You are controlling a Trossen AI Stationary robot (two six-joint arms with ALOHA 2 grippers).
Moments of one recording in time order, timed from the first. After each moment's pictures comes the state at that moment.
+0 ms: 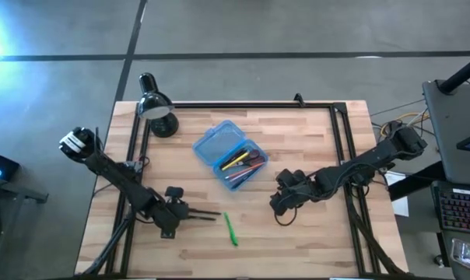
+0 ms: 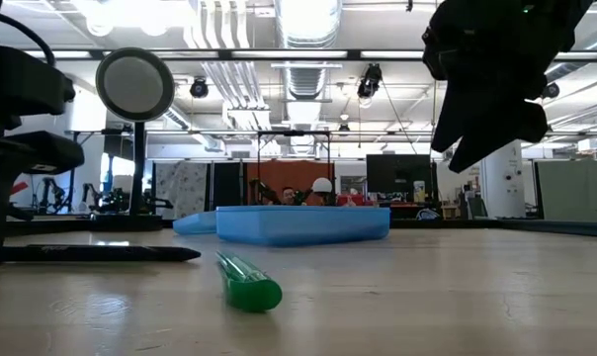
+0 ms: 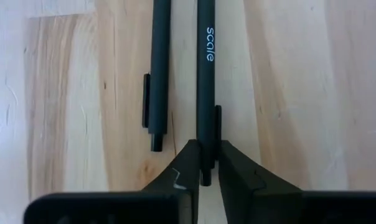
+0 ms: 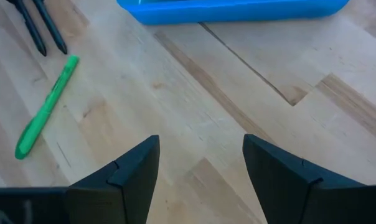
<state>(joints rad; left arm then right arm) -0.69 1.42 0.59 -0.36 -0.22 -0.58 0.39 1.45 0.85 -0.47 0.34 1.12</state>
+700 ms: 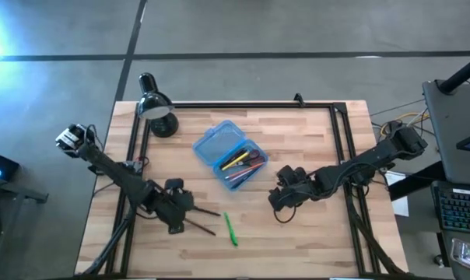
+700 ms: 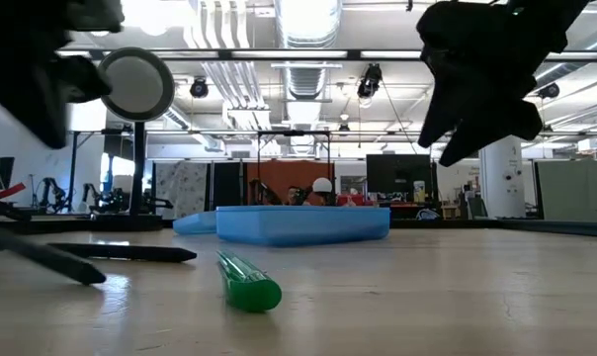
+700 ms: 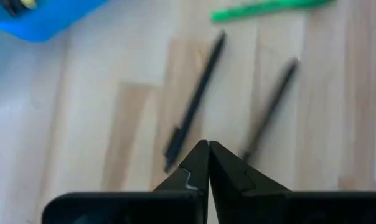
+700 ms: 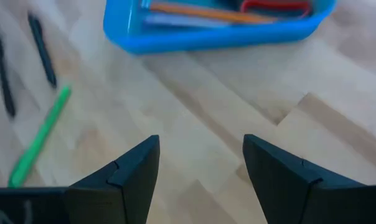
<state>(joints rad) -0.59 1.32 0.86 -0.69 -0.27 -0.68 0.38 1.44 0.85 -0.47 0.43 1.17</state>
